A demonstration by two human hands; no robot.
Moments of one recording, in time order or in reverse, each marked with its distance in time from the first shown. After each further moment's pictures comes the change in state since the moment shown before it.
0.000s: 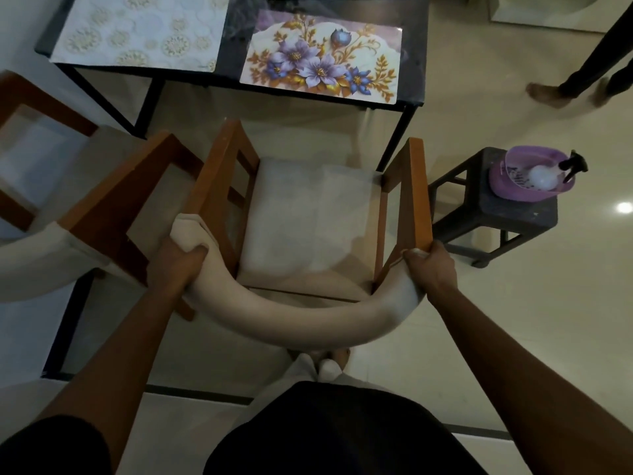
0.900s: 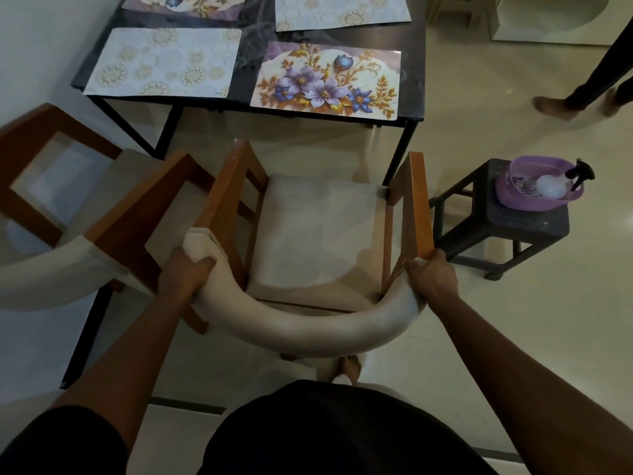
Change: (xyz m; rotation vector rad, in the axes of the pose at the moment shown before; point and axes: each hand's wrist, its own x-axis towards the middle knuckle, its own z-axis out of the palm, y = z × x) left_hand 0.013 -0.005 0.001 0.116 0.012 -0.058; right_hand -0.001 0.002 0.007 -0.004 -0.007 0.023
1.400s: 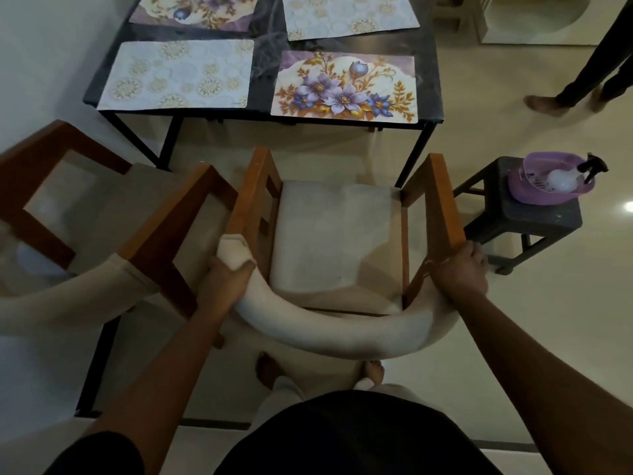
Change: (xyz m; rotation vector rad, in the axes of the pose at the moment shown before) left_hand 0.041 -0.015 -0.010 -0.092 -0.116 0.030; right_hand -0.018 -0.025 0.042 -0.227 0.186 -0.004
